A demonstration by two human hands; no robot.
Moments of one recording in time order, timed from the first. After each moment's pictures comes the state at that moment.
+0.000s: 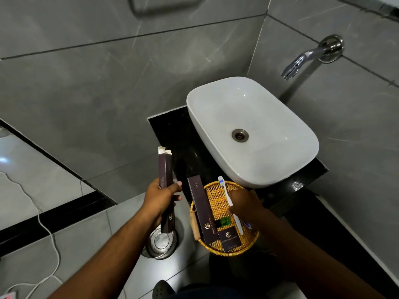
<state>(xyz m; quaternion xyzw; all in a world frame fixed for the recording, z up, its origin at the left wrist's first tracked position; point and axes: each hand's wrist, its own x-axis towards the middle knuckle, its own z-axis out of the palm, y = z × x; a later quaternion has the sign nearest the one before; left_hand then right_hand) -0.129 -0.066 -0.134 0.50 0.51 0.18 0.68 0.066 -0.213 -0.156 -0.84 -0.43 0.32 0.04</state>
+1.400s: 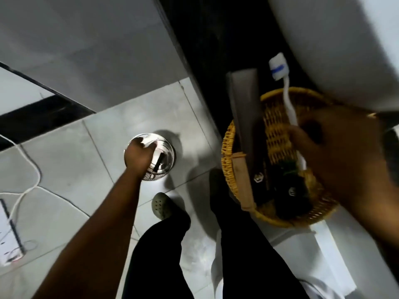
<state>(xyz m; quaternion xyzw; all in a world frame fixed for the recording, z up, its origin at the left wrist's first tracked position) -0.205 -0.026 -0.453 0.57 0.69 0.00 0.45 0.050 -0.210 -0.189 -0.88 -0.47 0.10 0.04</state>
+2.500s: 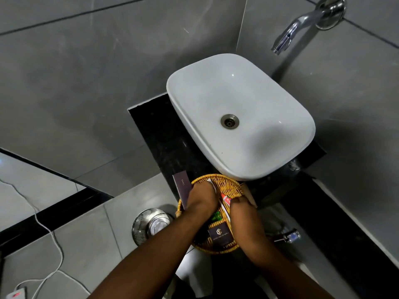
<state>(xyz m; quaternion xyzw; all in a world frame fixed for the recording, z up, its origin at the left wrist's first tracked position) 0.001 -0.147 -0.166 0.82 0.43 -0.08 0.37 0.040 -0.263 -0.165 -0.92 -0.33 0.23 0.02</state>
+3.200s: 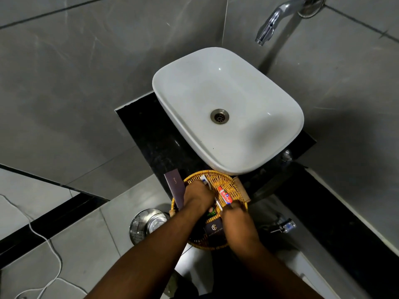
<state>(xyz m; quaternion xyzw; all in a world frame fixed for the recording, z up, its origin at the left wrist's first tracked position) -0.006 -0.144 -0.170 0.73 0.52 -0.13 0.42 0.015 -0.268 -0.176 -0.89 -0.36 0.26 -0.05</state>
